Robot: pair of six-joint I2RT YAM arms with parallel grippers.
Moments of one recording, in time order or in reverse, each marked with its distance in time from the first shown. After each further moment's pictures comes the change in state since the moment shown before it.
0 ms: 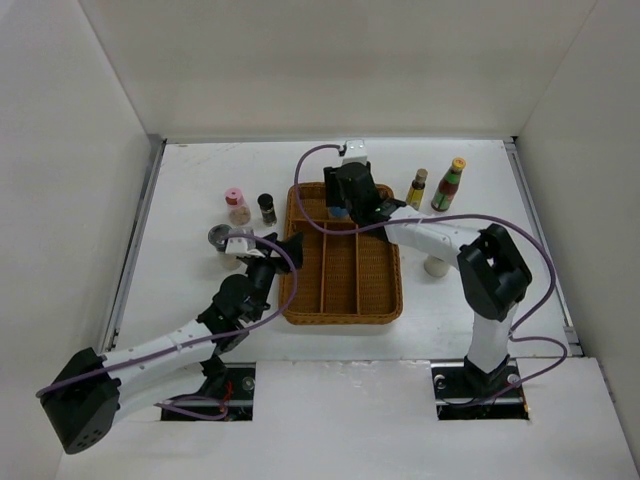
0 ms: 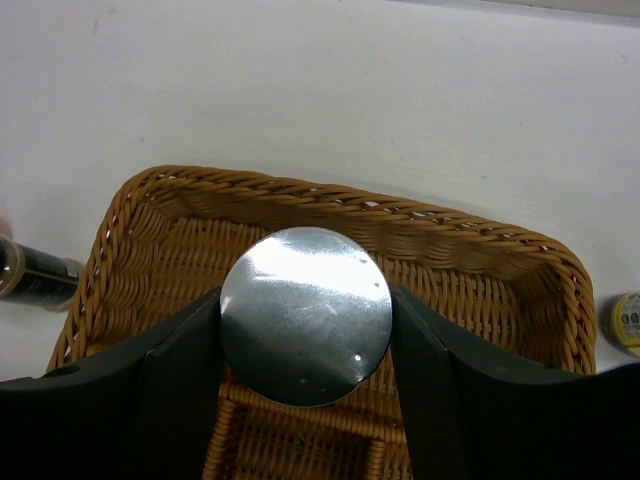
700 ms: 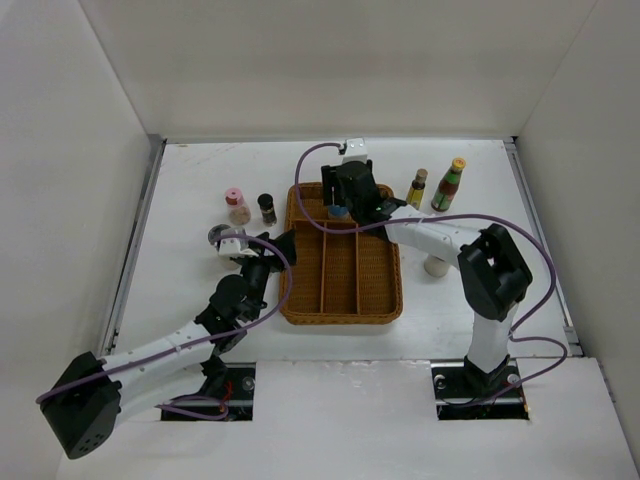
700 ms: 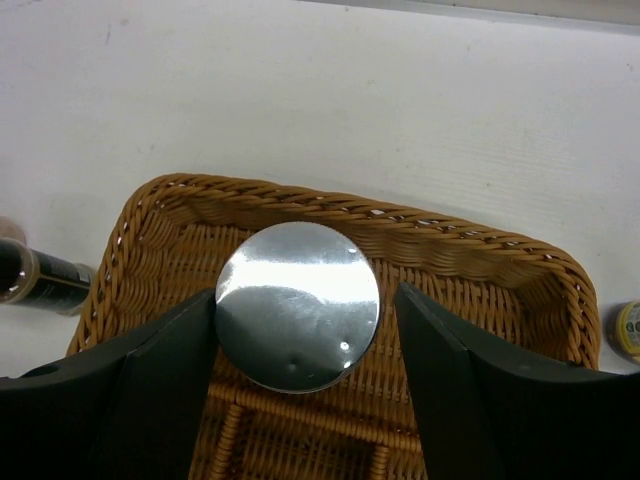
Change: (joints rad) left arm 0.042 -0.035 -0.031 0.016 -0.034 -0.005; right arm 0.000 0.004 0.008 0.013 -0.012 -0.003
